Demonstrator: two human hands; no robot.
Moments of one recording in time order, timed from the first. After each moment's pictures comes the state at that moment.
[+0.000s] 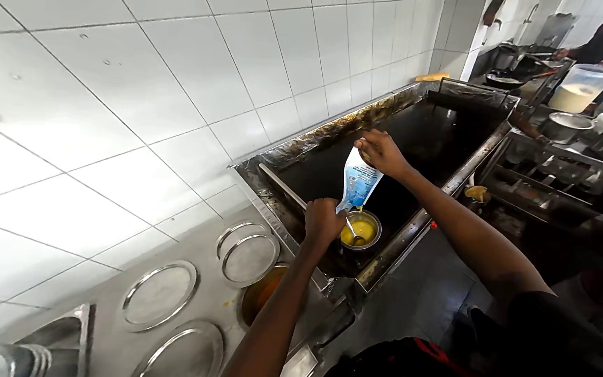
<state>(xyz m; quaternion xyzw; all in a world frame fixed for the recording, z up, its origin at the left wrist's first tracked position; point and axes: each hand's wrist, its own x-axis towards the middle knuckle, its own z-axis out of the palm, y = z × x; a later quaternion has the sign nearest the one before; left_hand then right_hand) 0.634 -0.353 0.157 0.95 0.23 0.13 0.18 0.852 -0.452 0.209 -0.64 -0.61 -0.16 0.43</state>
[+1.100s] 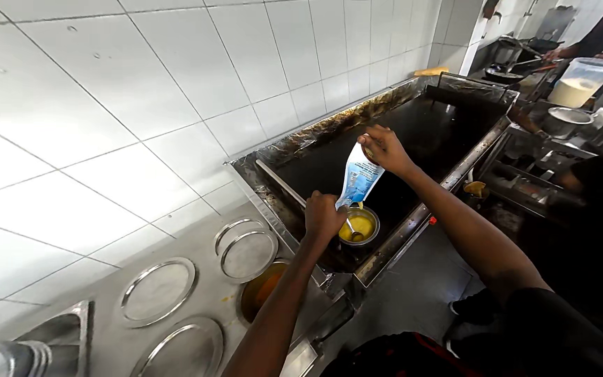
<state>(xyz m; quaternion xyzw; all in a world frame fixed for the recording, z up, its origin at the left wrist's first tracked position) 0.635 -0.358 0.153 0.95 0.23 0.14 0.18 0.856 -0.463 0.206 -0.62 -0.61 -0.15 0.46</state>
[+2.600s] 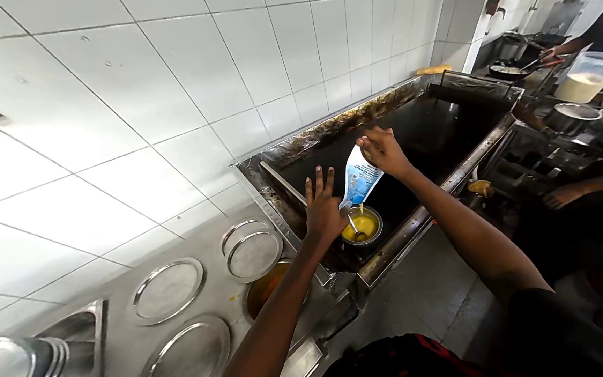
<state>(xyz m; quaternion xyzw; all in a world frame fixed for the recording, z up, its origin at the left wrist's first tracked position) 0.635 -0.350 0.145 0.97 0.14 0.20 0.05 0.848 -0.458 0.201 -0.63 -0.60 -0.16 0.46</state>
